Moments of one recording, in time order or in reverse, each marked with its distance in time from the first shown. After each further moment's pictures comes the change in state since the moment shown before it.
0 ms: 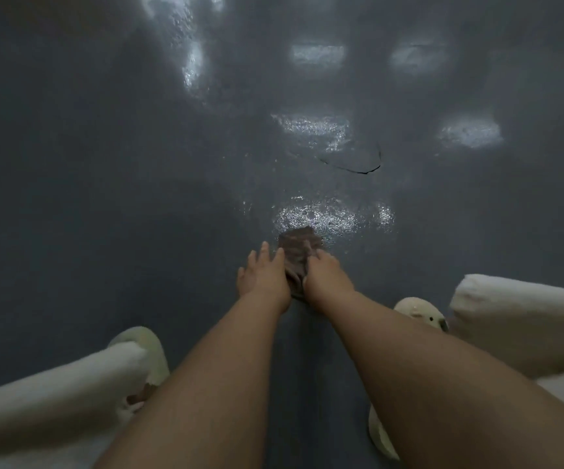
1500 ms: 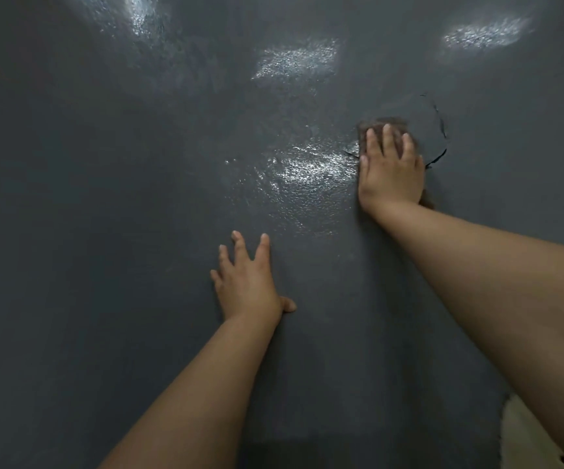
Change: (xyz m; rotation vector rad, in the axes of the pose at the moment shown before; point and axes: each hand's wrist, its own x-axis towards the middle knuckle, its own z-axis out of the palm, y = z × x) left_hand 0.197 -0.037 -0.020 0.048 0.006 -0.073; right_hand 0.271 0.067 -0.054 -0.118 0.389 0.299
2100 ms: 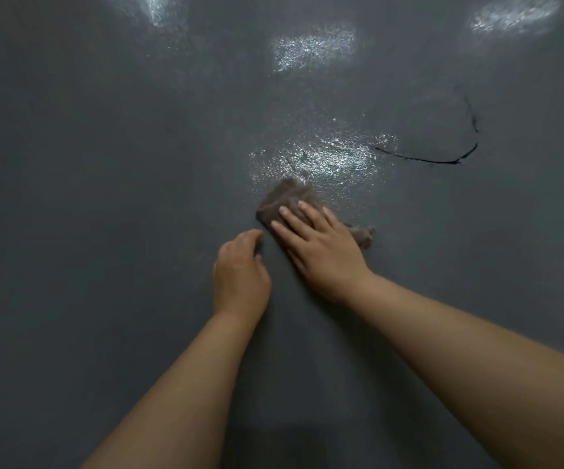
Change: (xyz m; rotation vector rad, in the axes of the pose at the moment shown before) left_hand 0.007 -0.049 0.000 -0.412 0.409 0.135; right_hand -0.107 -0.079 0.029 0.000 -0.116 -0.703
